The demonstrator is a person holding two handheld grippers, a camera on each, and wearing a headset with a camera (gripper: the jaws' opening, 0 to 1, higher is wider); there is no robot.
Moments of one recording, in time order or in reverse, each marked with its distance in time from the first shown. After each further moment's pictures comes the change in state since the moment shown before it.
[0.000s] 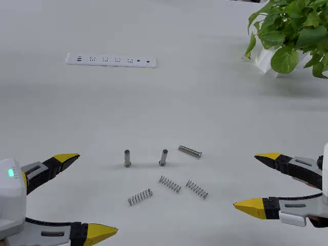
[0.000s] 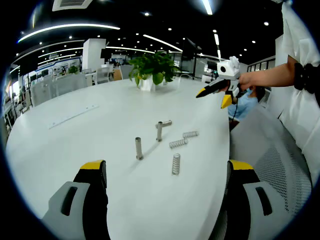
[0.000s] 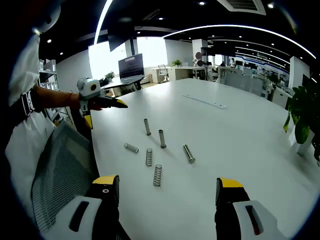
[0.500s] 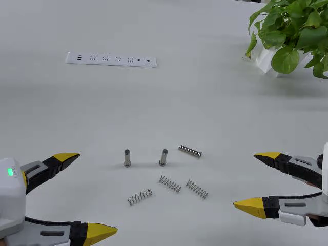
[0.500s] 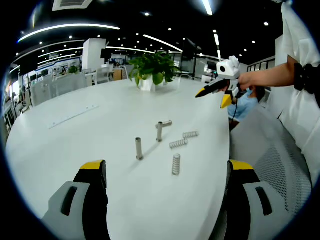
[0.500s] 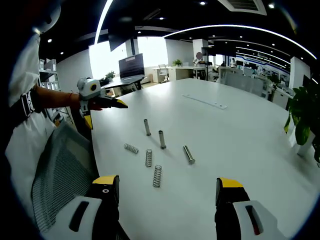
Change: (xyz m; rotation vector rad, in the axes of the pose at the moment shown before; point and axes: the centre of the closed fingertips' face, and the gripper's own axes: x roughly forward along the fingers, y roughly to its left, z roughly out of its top) left arm 0.000 0.000 0.001 -0.003 -0.003 -0.001; right arm 0.001 0.000 0.003 -0.004 0.002 0.003
